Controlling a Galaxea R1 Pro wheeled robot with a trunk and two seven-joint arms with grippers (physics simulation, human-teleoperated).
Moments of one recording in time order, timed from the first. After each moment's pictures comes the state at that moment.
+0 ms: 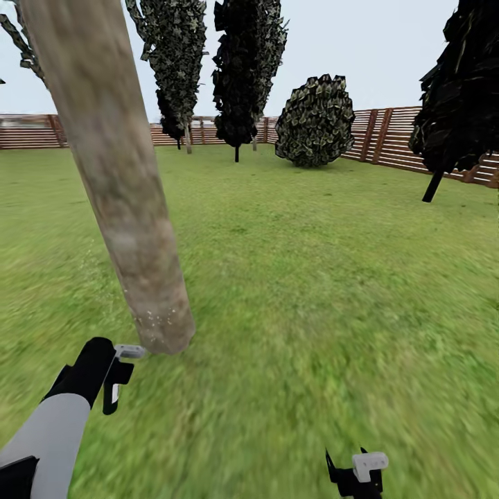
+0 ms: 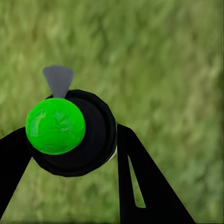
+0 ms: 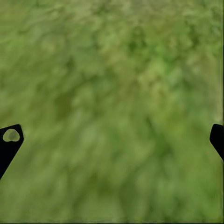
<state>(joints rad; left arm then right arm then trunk) -0.79 0.13 0.33 -0.66 -0.66 0.89 -0.36 -0.40 -0.05 -0.15 -0.09 0.21 -0.70 0.01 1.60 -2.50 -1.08</state>
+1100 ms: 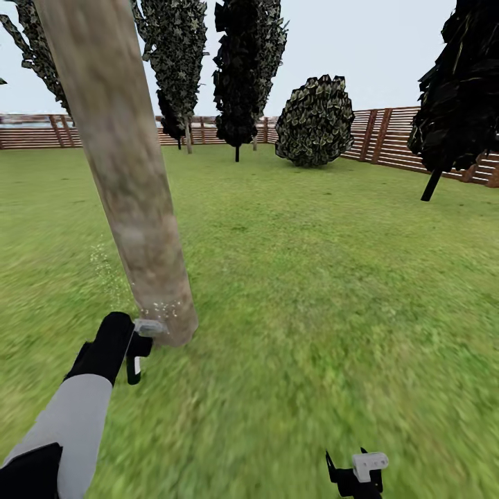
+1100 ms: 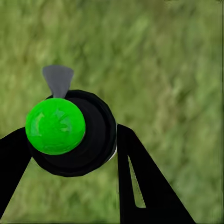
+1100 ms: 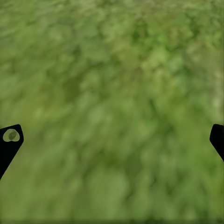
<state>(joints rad) -0.86 0.04 0.30 -0.80 -0.66 1.00 -0.38 -0.40 -0.05 -0.15 -0.09 0.21 -0.70 0.01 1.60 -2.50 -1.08</state>
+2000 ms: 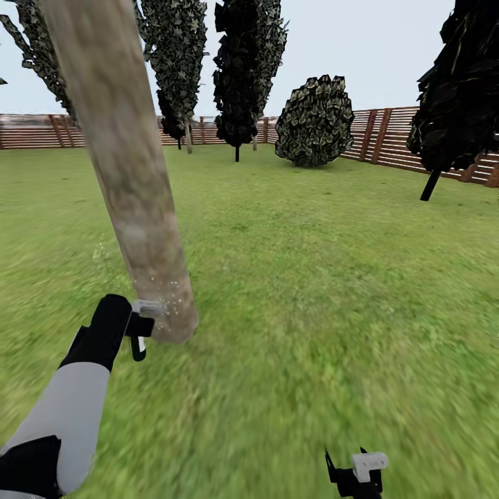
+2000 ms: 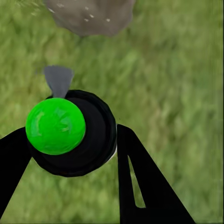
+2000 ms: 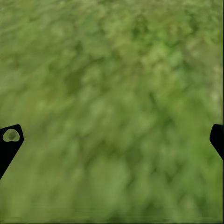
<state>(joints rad) -0.90 0.05 0.24 -0.90 -0.67 1.02 -0.48 -0.40 -0.05 -0.15 -0.09 0.21 -0.70 0.01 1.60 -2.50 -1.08</state>
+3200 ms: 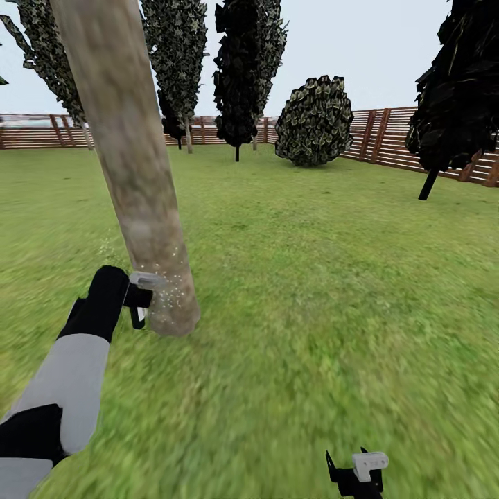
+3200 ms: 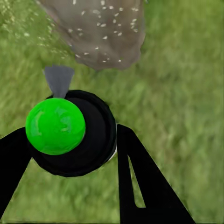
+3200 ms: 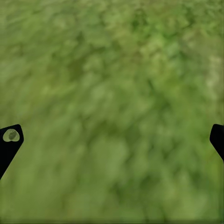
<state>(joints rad) -1.03 0.07 0.21 -0.90 -0.68 1.02 -0.49 -0.40 -0.05 -0.15 -0.09 0.21 -0.70 0.01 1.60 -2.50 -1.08</state>
